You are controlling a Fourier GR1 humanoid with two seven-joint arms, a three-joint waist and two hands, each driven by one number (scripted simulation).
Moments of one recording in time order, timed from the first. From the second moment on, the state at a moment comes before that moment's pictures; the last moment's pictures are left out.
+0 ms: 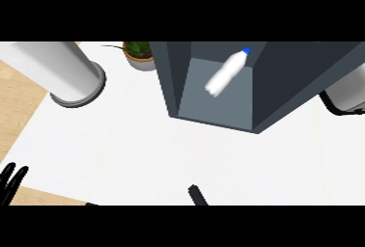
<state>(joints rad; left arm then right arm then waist) 0.43 0.98 -0.36 -1.74 0.94 -0.25 -0.90 0.06 -0.27 0.59 -2.20 -0.37 0.35 0.26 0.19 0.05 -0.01</state>
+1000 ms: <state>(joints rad) 0.49 0.99 -0.29 -1.72 0.98 -0.30 -0.88 -0.60 -0.01 0.25 -1.42 -0.30 0.11 0.30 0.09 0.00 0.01</state>
